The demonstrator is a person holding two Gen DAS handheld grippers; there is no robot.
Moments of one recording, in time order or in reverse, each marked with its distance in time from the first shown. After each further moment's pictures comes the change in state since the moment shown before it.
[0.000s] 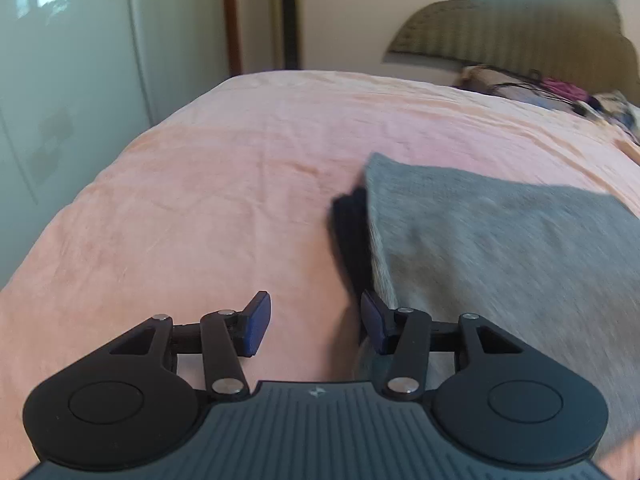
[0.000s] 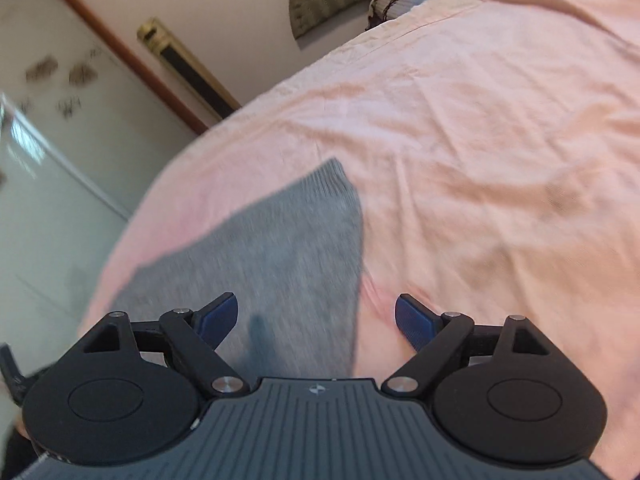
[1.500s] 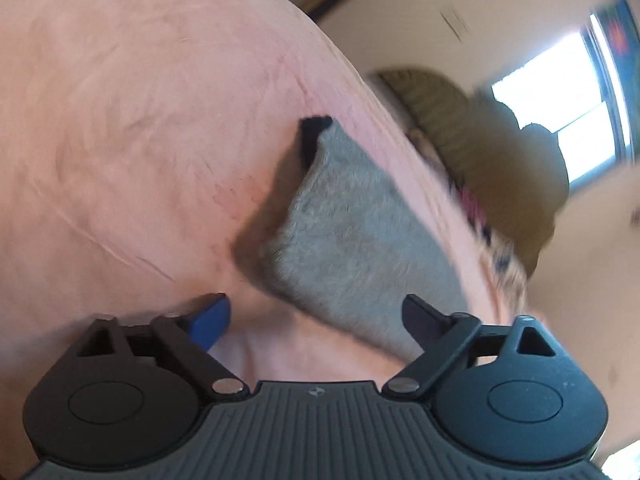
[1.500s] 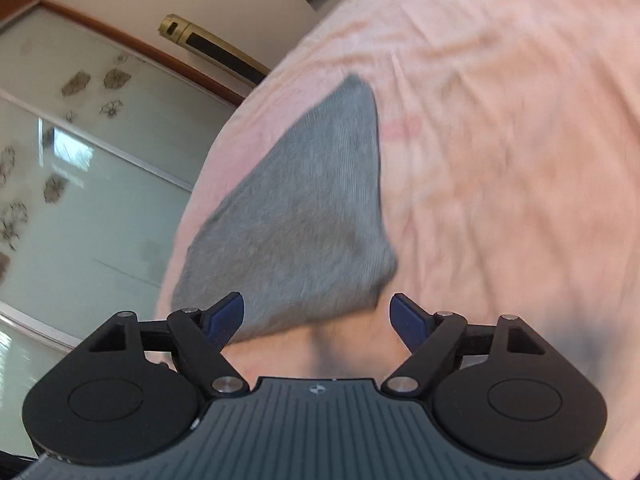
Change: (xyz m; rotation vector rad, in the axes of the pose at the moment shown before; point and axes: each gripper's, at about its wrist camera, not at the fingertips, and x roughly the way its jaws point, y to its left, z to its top) left arm -0.082 0.054 -0.108 -0.768 0.063 -0.484; right arm -0.075 -0.013 -0.087 0.262 0.143 0.224
